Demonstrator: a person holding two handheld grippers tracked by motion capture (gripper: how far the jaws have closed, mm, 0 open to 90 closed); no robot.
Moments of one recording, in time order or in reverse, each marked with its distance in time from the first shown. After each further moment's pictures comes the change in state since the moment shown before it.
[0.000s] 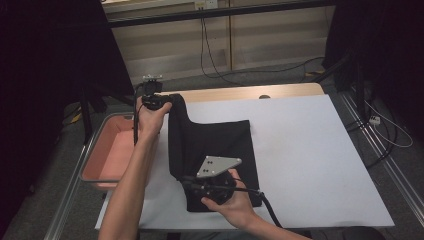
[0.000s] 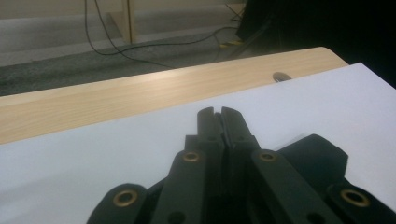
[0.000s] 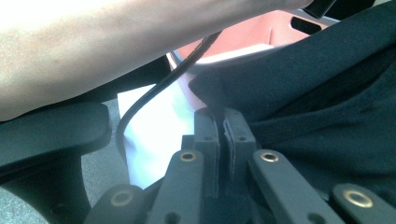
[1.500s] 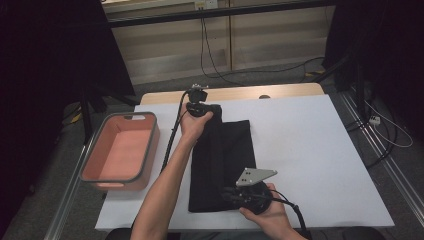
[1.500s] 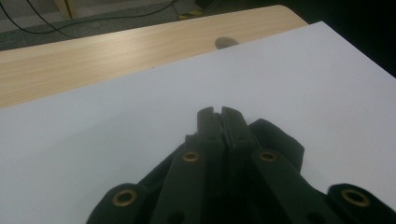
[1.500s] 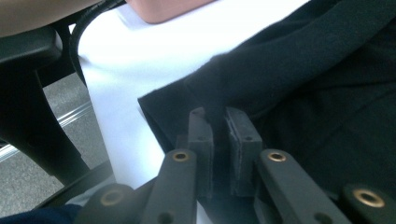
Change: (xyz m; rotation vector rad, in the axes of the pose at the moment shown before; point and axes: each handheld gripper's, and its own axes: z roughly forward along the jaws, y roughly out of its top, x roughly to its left) left arm -0.075 -0.022 0.093 0.105 -0.135 0.037; right arm -0.028 -0.075 -0.051 0.167 -0.109 0.135
